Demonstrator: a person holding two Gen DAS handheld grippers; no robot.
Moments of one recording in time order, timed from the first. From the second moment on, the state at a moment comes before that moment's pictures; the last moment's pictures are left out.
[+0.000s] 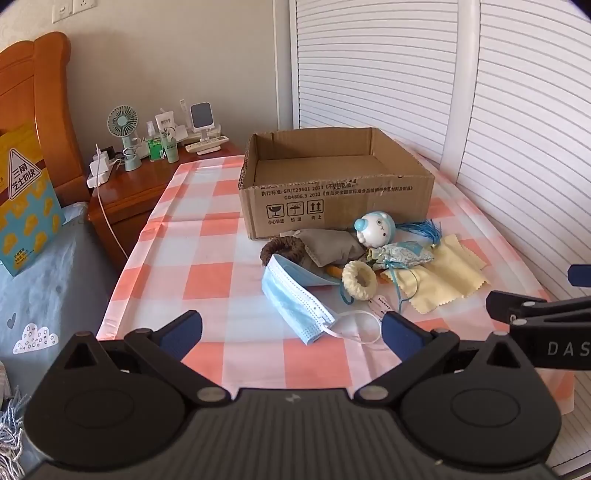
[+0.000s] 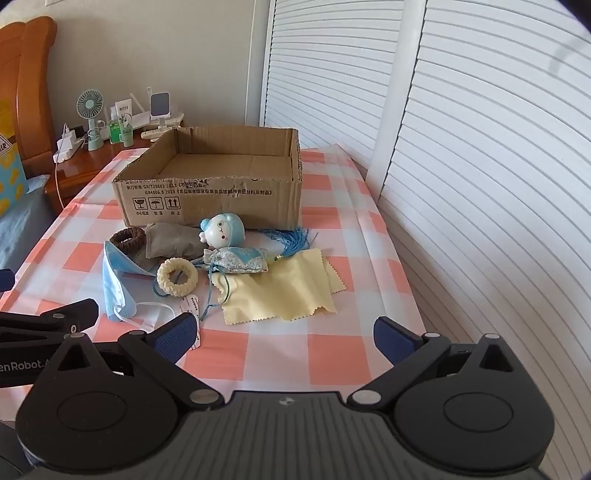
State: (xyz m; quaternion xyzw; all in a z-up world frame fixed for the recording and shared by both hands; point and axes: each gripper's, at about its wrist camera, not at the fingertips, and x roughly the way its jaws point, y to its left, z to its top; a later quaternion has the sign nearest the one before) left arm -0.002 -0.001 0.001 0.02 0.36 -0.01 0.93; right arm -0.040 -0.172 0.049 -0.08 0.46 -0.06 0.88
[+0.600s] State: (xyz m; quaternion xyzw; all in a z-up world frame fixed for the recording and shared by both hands) left arm -0.002 0.000 0.003 0.02 0.35 -0.01 0.94; right arm -0.041 -0.173 0.051 -0.08 0.45 -0.06 0.89
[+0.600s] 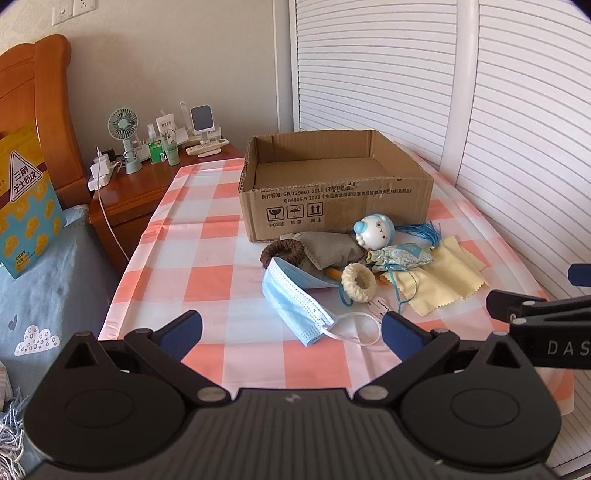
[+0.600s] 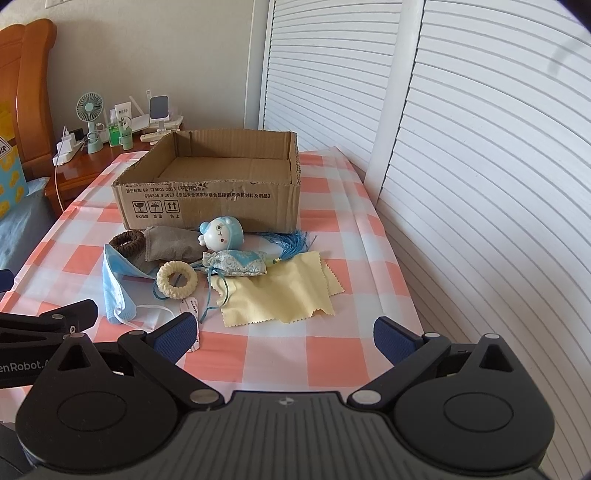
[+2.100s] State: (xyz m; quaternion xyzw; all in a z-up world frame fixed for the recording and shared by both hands) left arm -0.004 -0.002 0.010 0.03 0.35 -0.02 0.94; right arm -0.041 -0.175 0.051 -0.09 0.45 -0.06 0.89
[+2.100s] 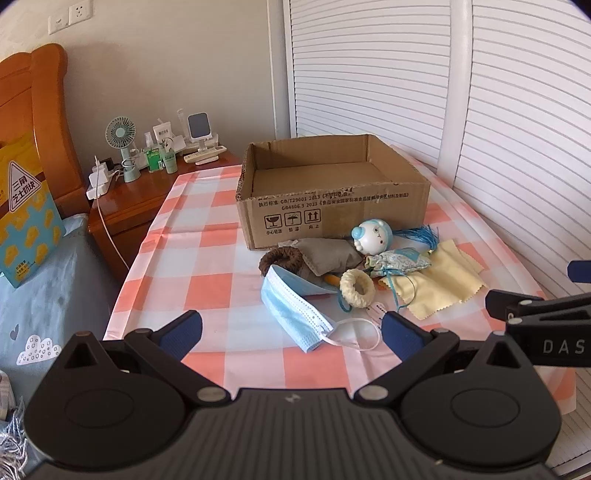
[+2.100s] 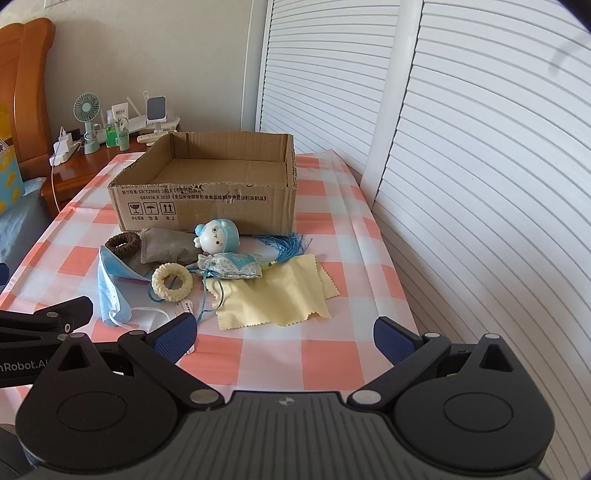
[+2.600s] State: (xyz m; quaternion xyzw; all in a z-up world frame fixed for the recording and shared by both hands) left arm 0.006 -0.004 0.002 0.05 0.34 -0.04 0.94; right arm -0.030 -0.176 0.041 -0.09 0.45 -0.05 0.89
